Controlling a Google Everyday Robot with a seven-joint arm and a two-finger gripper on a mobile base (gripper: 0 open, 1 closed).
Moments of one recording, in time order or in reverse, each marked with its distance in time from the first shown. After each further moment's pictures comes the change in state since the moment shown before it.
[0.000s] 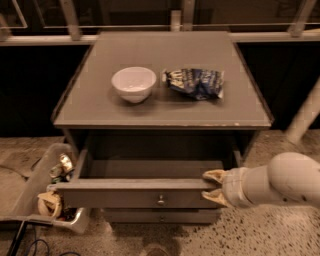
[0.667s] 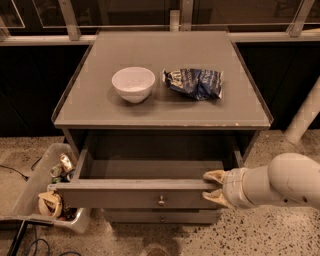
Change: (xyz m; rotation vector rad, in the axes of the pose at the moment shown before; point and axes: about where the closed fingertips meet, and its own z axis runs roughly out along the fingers) arm 0.000 0.003 -0.002 0.000 0.002 0.001
